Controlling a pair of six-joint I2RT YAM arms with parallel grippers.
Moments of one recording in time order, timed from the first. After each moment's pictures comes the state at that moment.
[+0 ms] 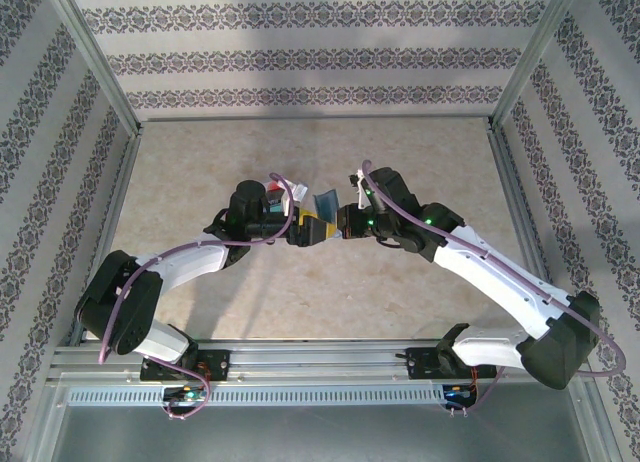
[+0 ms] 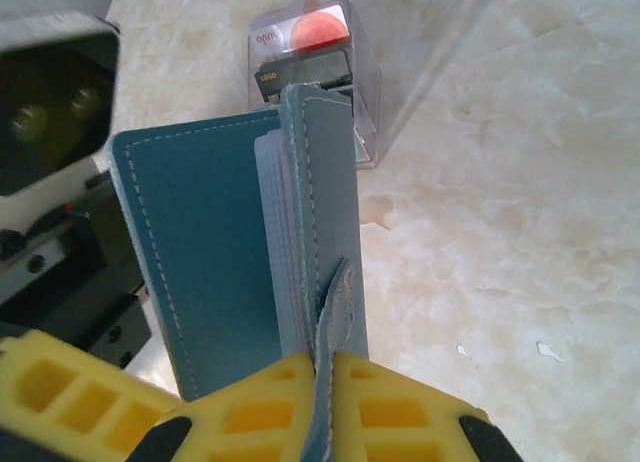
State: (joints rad) left arm -0.52 1.48 0.76 0.38 0.81 -0.56; right arm 0.71 1.24 1.13 -0.64 -0.11 0.59
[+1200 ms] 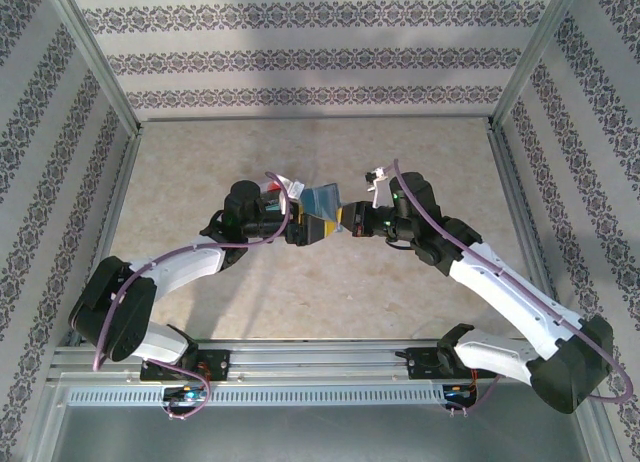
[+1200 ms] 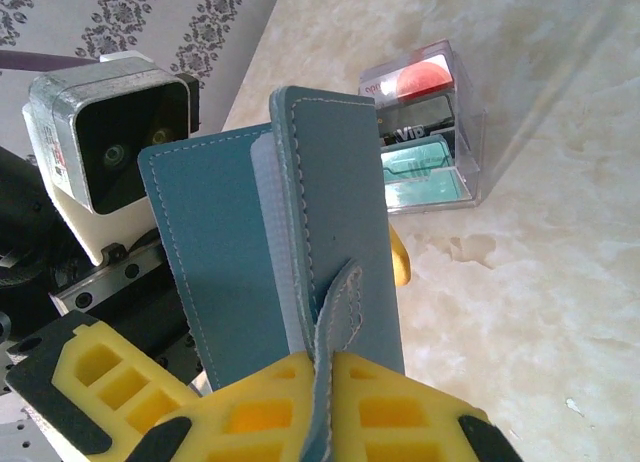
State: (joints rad) left arm -0.52 1.43 0.74 0.46 0.82 -0.60; right arm 0.60 1.10 0.94 -0.36 -0.36 0.66
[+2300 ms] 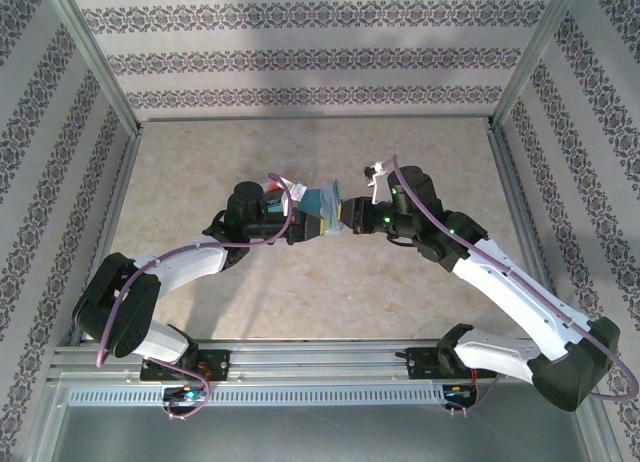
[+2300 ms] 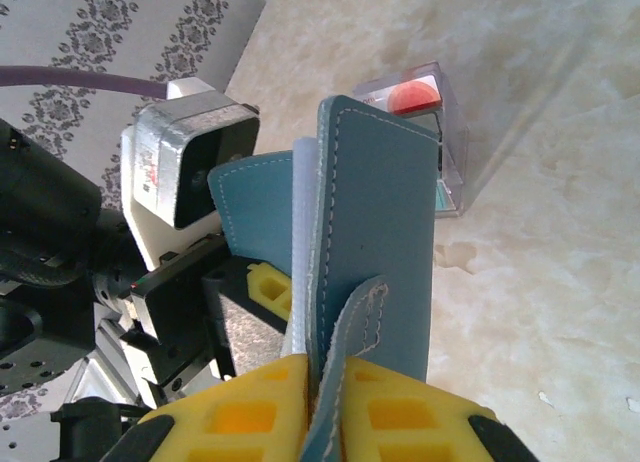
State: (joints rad) left arm -0.52 1.46 0.74 0.46 0.83 -0.61; right arm 0.64 1.10 1.06 -0.50 -0.27 0.62
